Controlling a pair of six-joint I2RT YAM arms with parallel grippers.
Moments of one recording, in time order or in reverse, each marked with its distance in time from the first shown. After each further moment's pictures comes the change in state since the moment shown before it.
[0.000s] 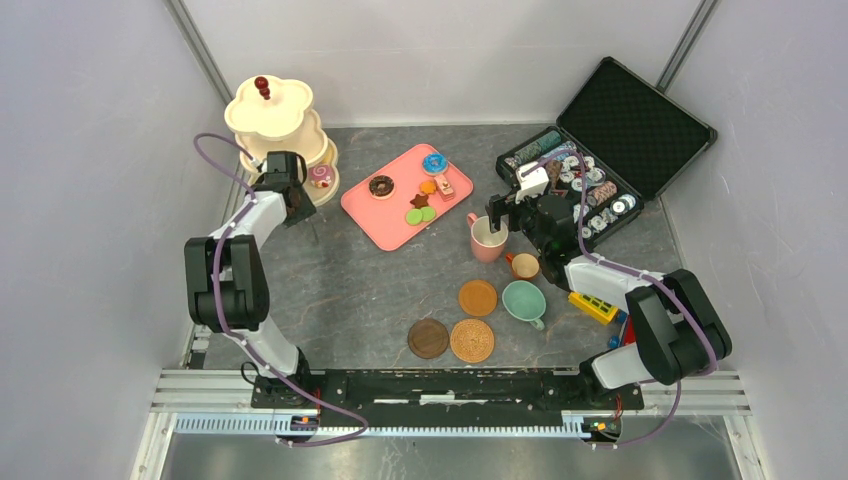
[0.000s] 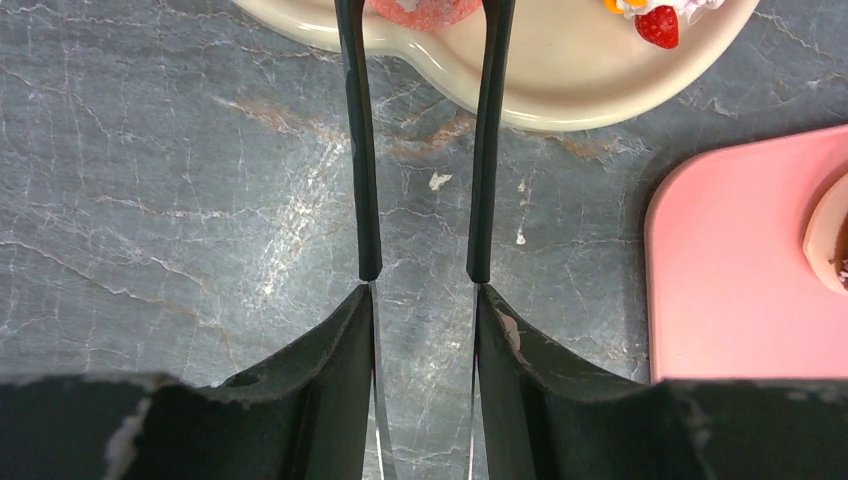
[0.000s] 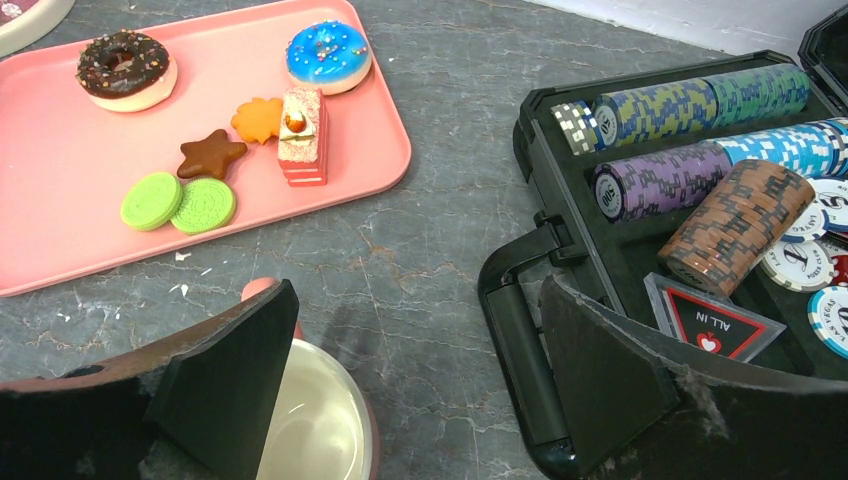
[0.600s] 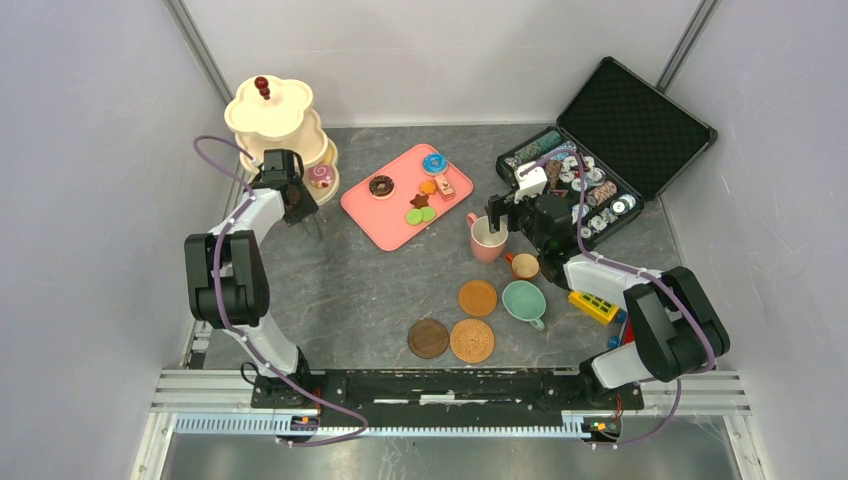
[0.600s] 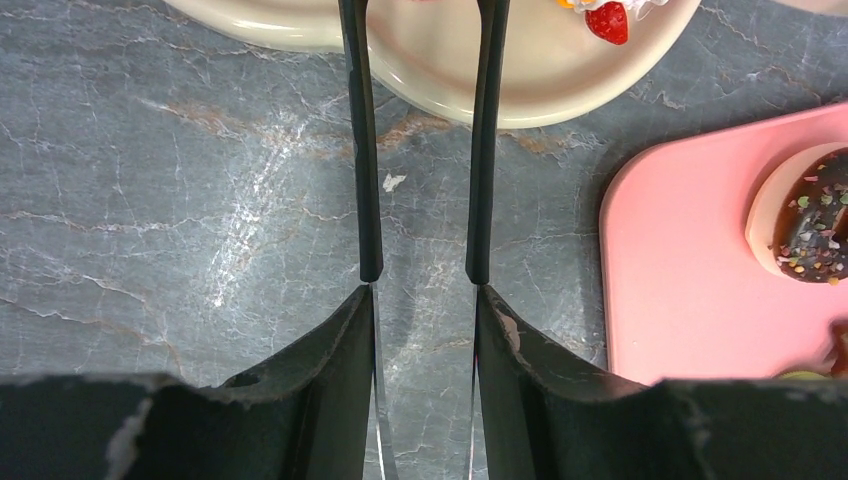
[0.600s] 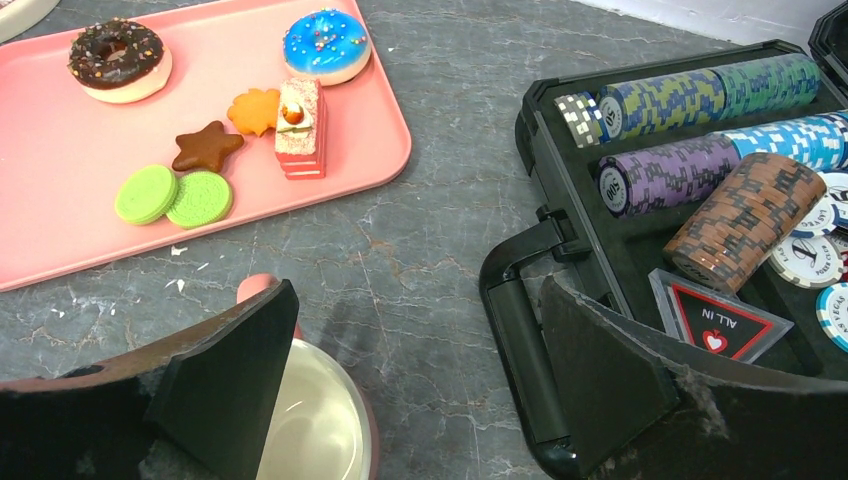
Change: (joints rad) left arm 0.026 0.035 0.026 0.011 0.111 -0.020; right arm 0.000 0.014 0.010 -0.011 0.000 0.000
